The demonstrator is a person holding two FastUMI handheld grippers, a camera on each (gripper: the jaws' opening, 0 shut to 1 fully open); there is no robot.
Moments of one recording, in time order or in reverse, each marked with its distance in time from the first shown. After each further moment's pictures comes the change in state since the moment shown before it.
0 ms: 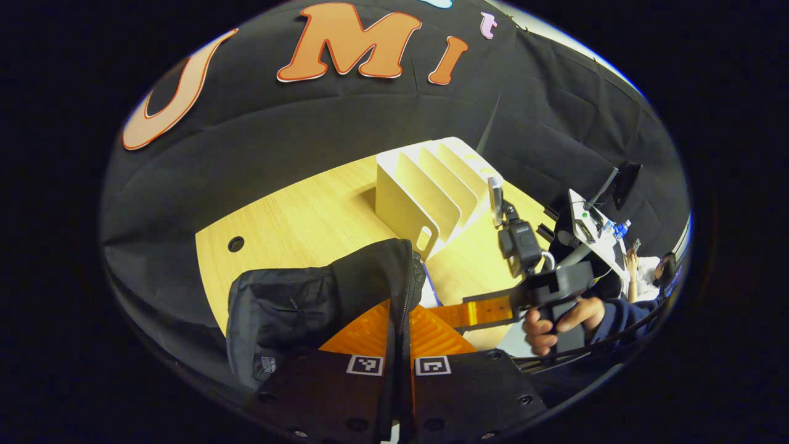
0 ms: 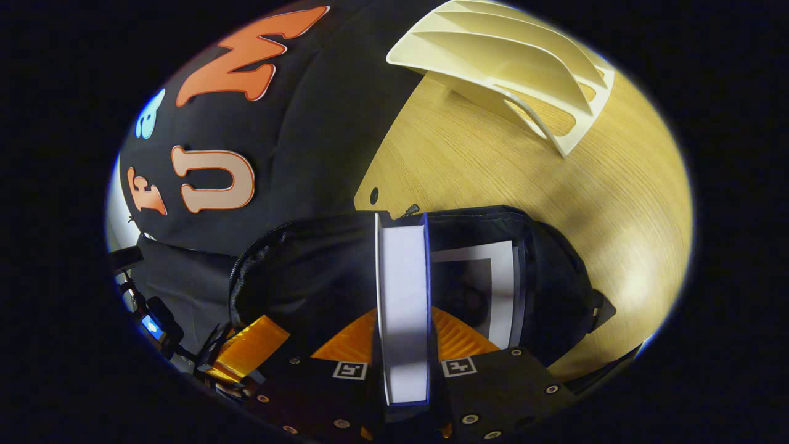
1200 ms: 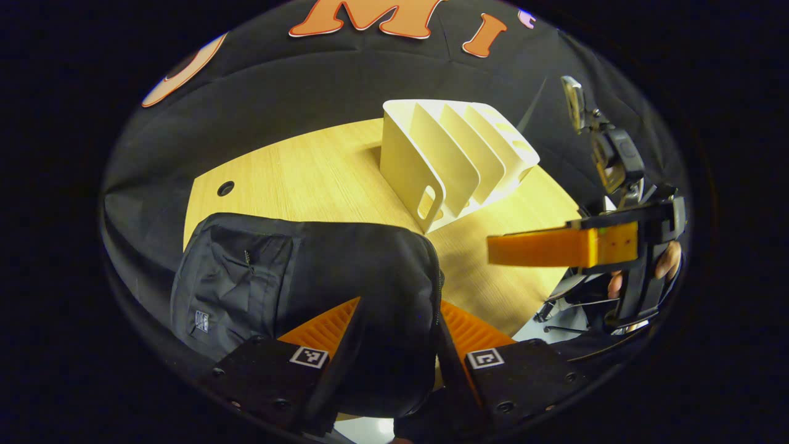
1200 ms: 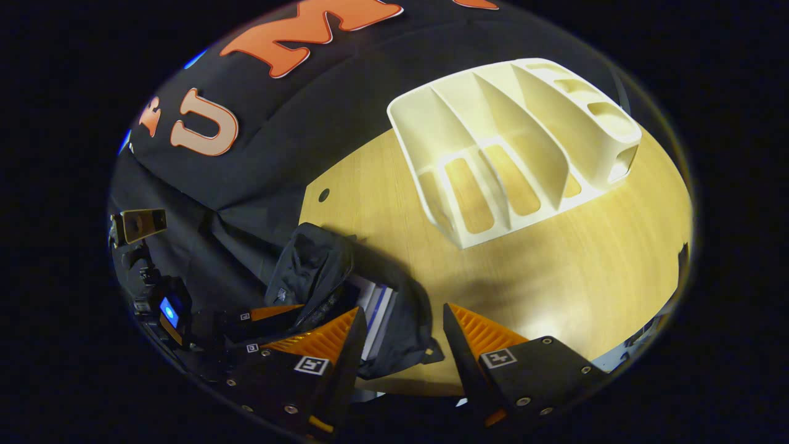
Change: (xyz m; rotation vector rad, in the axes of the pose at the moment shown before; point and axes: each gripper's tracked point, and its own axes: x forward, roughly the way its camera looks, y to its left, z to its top) left arm 0.097 -0.056 -0.055 -0.177 0.138 0.171; right arm -0.128 -0.077 0.117 -0.463 -0.012 -0.337
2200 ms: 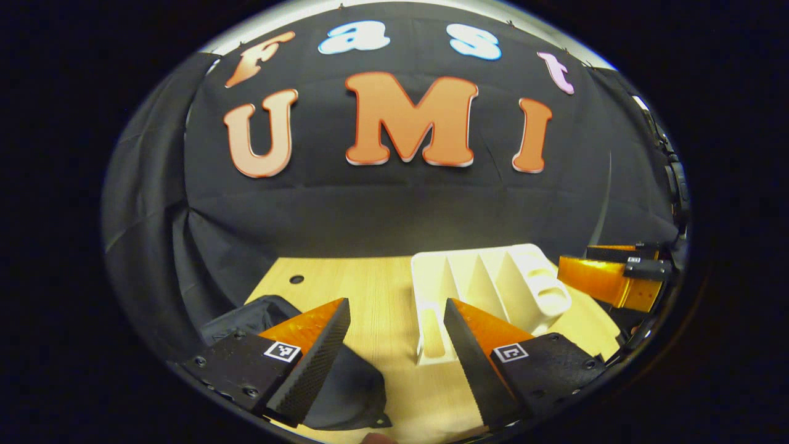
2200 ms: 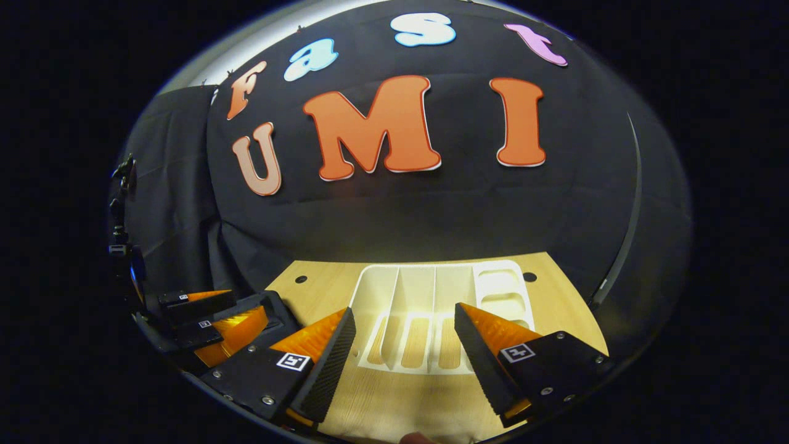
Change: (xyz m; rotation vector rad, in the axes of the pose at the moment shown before) left arm -0.091 -0.089 0.165 -0.200 -0.694 0.467; right arm -0.165 -0.056 0.190 -0.498 -0.622 -0.047
